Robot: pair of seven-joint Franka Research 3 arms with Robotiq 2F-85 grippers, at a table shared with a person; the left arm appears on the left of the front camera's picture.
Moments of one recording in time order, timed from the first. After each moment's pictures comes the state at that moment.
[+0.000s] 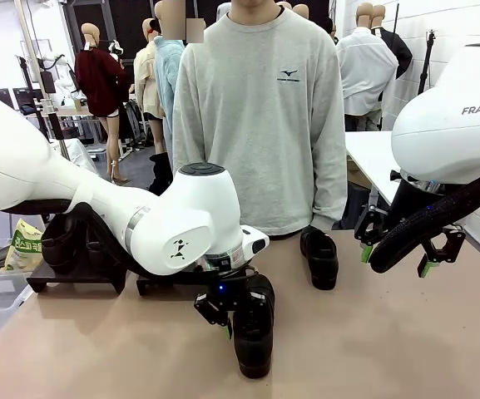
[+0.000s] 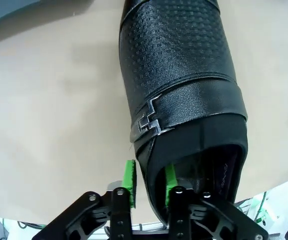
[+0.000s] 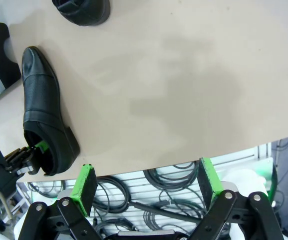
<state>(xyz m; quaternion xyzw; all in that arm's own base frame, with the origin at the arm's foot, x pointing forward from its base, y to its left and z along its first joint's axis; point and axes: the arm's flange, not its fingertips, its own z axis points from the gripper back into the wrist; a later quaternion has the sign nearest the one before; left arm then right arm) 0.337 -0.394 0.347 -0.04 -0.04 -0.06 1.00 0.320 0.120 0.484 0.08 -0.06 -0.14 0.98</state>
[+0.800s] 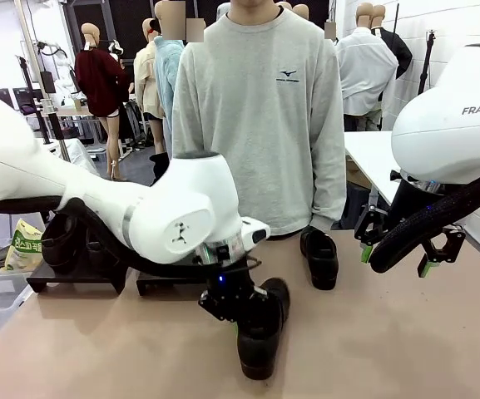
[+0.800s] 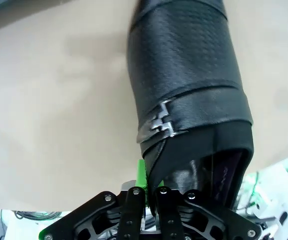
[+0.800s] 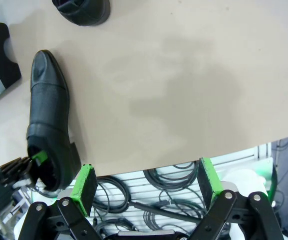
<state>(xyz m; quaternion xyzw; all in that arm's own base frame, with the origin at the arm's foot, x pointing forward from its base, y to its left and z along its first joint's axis) 0.330 -0.397 0.374 -0.07 -0.01 -0.07 0.99 0.320 0.120 0.484 0.08 -0.06 -0.14 0.98</state>
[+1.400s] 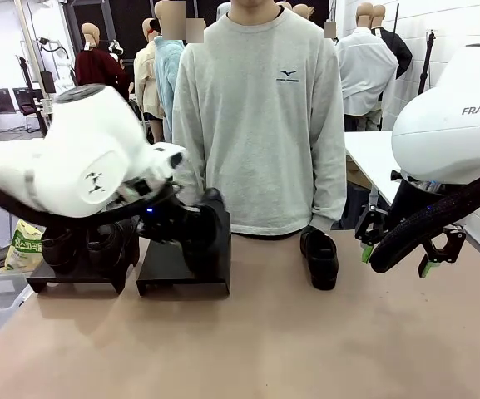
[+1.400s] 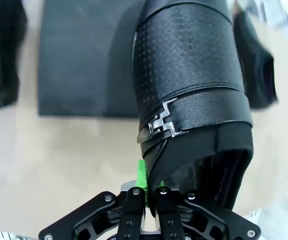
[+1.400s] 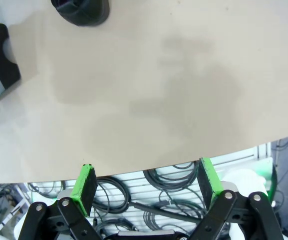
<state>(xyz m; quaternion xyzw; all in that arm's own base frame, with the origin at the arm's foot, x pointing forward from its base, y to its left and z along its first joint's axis) 0.392 -0.248 0.474 -0.13 -0.20 0.05 0.97 0.320 0.119 0.484 0.08 -0.06 -0.14 0.98</state>
